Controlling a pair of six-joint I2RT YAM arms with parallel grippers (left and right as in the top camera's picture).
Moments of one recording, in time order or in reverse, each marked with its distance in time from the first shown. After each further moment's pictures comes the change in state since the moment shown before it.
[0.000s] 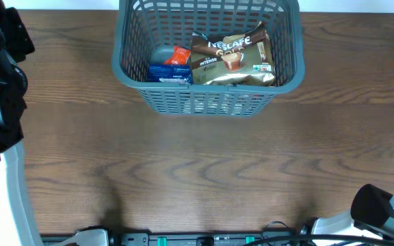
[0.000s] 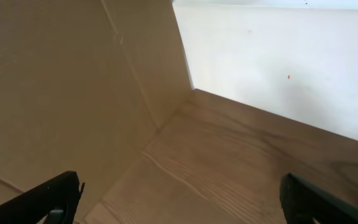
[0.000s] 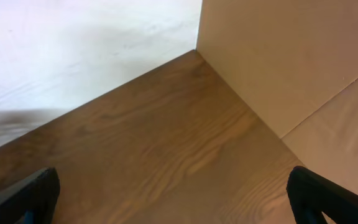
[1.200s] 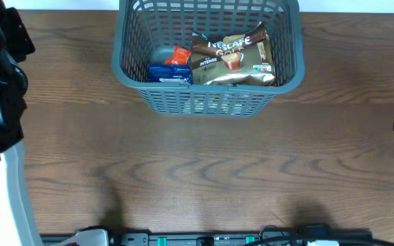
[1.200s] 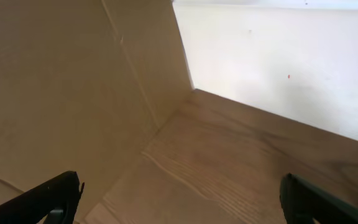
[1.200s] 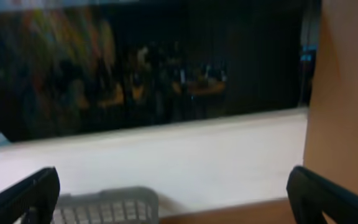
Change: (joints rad) left arm 0.000 0.000 0.000 0.000 -0.001 0.000; right arm 0.525 -0.867 -0.585 0.495 0.067 -0.004
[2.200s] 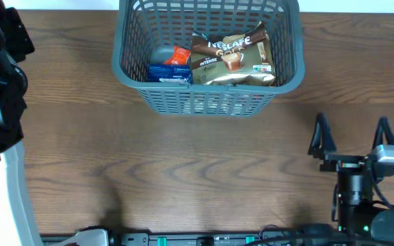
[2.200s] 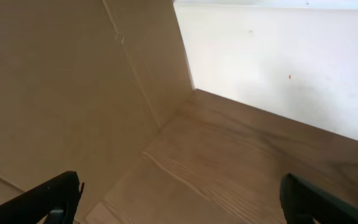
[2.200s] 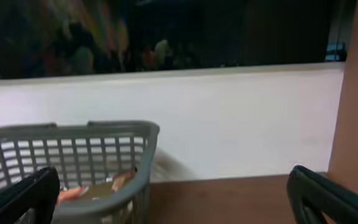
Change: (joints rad) left arm 0.000 0.000 0.000 -0.001 -0.003 0.000; right arm -0.061 -0.633 -1.278 0.681 -0.135 -0.033
